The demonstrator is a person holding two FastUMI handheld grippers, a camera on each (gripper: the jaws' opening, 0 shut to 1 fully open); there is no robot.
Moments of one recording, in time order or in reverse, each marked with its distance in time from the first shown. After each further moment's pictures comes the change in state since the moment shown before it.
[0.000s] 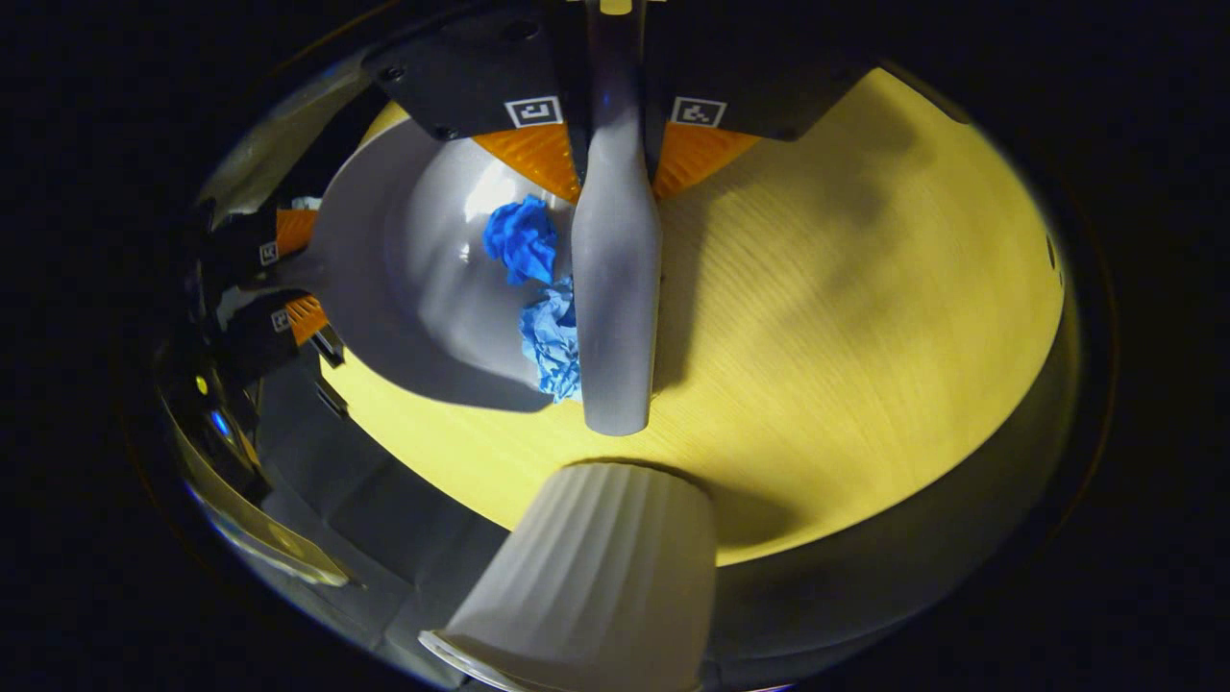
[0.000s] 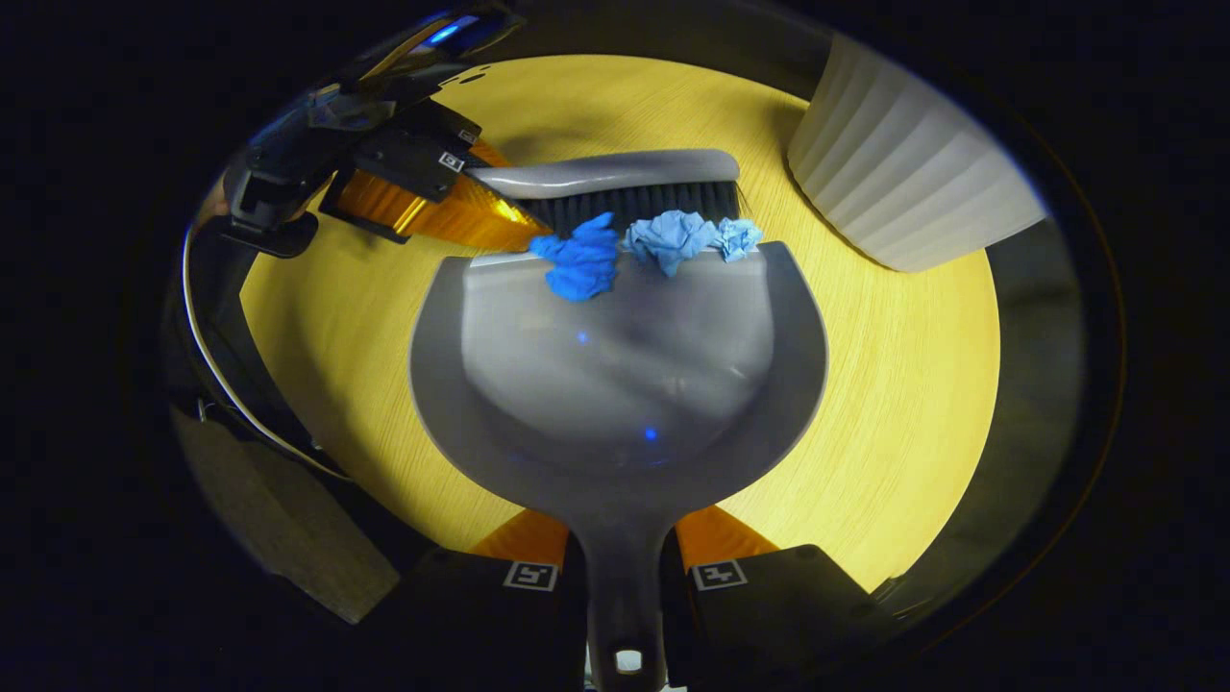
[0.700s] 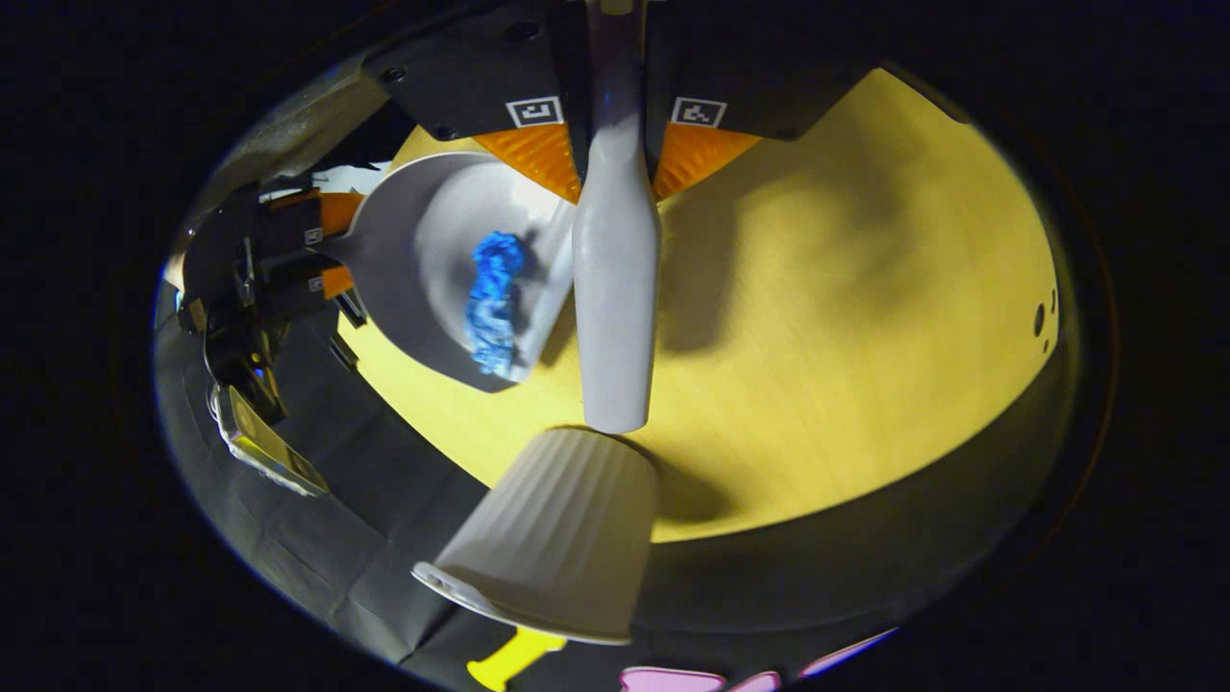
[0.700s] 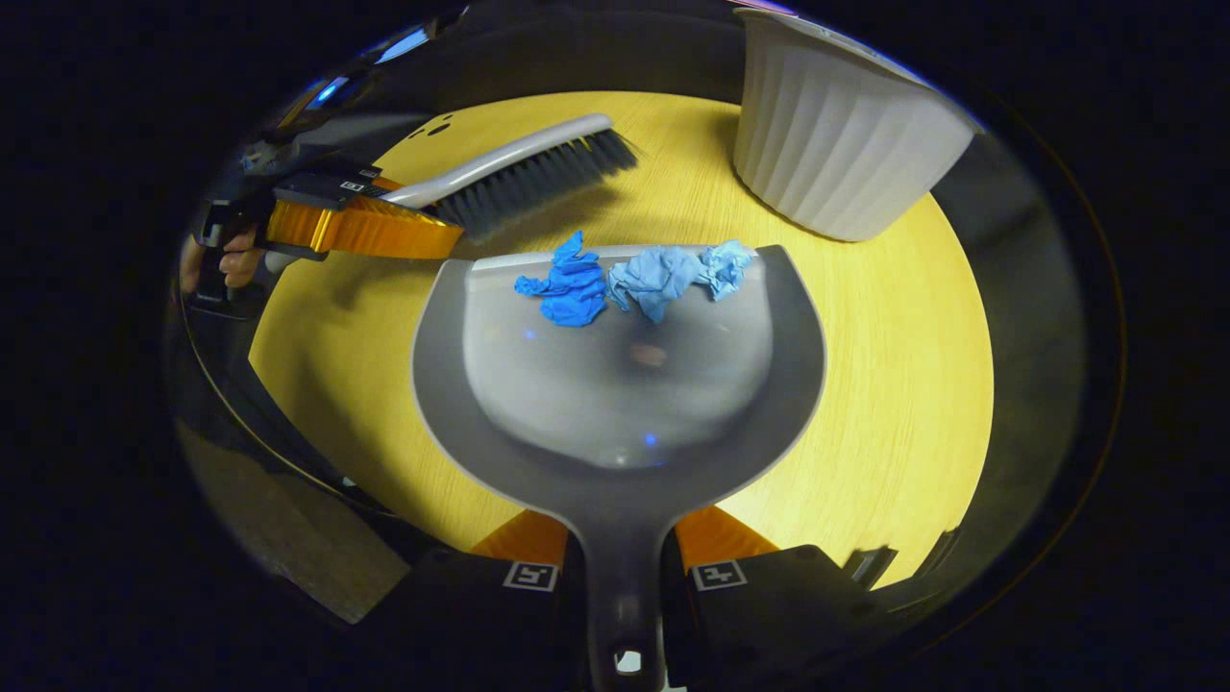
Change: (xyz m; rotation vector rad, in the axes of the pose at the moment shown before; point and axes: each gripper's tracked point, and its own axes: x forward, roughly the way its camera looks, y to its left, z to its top) left arm -0.078 0.025 -0.014 -0.181 -0.130 0.108; right arm 0.020 -0.027 -0.023 0.210 -0.133 -0.016
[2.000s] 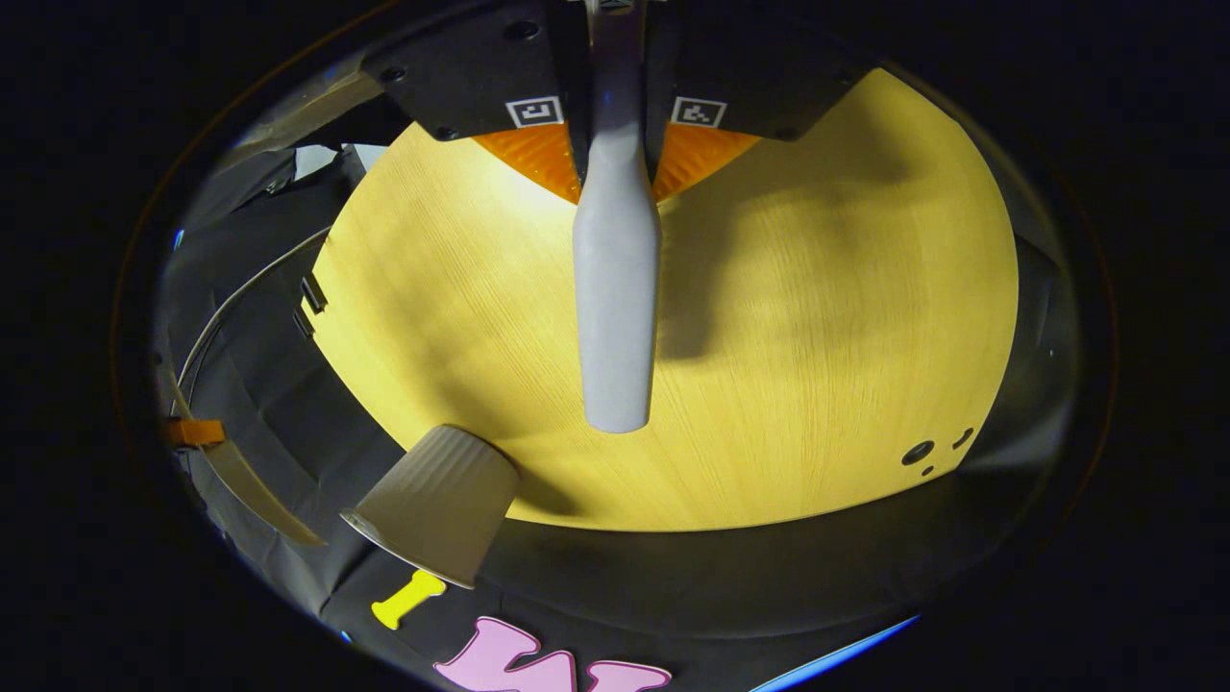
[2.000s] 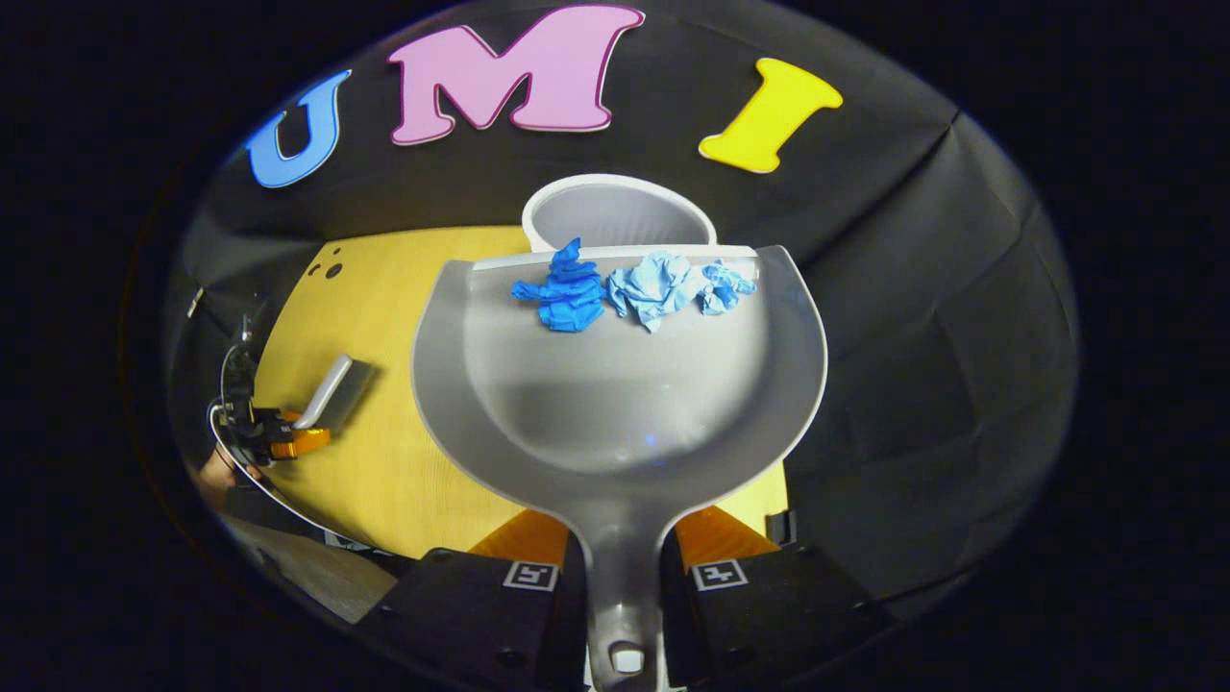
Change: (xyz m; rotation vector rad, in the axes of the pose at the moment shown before) left arm -0.084 0.108 -0.118 -0.211 -0.071 0.097; right arm 0.004 0.016 0.019 0.190 -0.226 -0.345
